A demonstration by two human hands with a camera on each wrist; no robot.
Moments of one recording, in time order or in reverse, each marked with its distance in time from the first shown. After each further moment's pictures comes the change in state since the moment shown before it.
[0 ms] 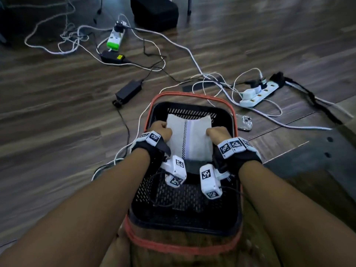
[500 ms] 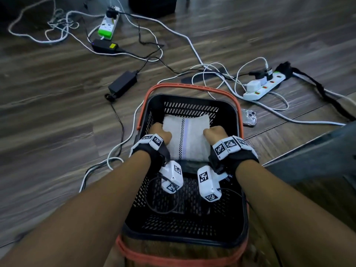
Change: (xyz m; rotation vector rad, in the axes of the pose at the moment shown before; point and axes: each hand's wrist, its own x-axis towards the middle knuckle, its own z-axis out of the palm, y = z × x) left_hand 0.031 -0.028 0.024 0.177 0.006 -0.009; right_hand 0.036 0.021 0.024 -0.038 0.027 -0.038
